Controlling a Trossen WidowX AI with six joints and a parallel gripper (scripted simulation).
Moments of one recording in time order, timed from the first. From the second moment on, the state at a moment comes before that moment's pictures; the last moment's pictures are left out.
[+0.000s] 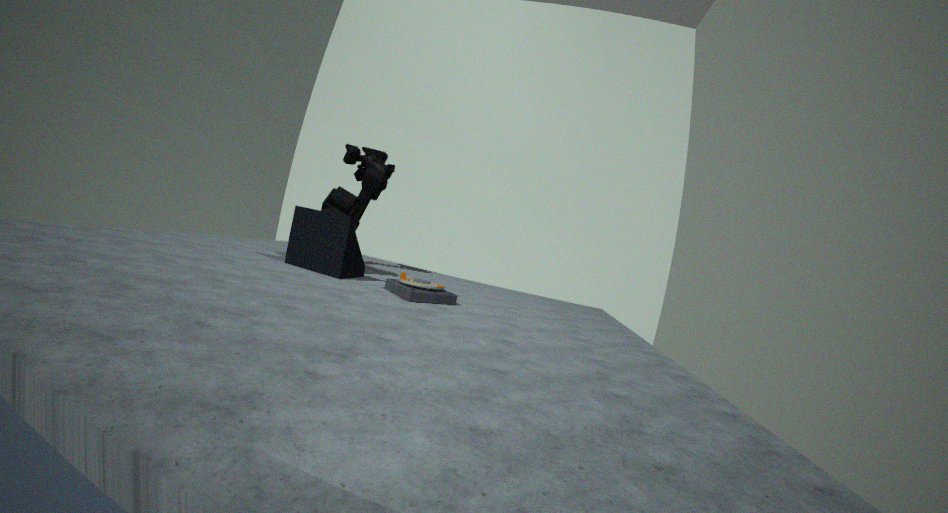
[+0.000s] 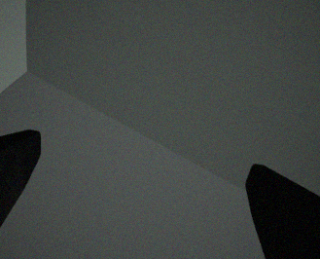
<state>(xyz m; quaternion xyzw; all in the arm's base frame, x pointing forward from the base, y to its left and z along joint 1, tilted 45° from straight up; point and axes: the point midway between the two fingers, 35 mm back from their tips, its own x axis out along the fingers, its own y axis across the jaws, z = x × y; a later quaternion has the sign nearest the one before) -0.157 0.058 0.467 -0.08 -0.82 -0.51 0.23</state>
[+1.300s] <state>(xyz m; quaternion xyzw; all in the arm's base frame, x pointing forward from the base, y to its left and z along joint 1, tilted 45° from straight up) 0.257 -0.277 0.200 -0.04 0.31 -0.32 0.89</state>
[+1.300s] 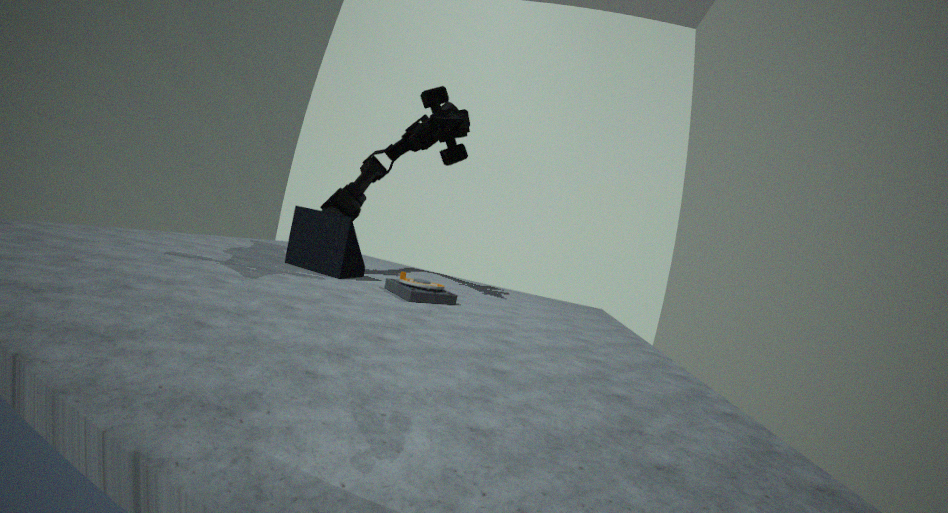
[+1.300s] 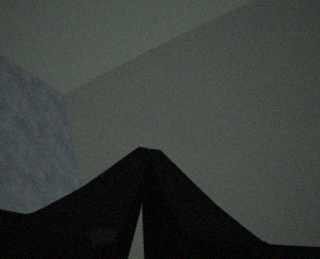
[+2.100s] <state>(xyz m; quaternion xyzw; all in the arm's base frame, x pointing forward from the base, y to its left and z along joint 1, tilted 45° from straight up) 0.239 -0.056 0.017 0.31 0.63 0.22 0.68</state>
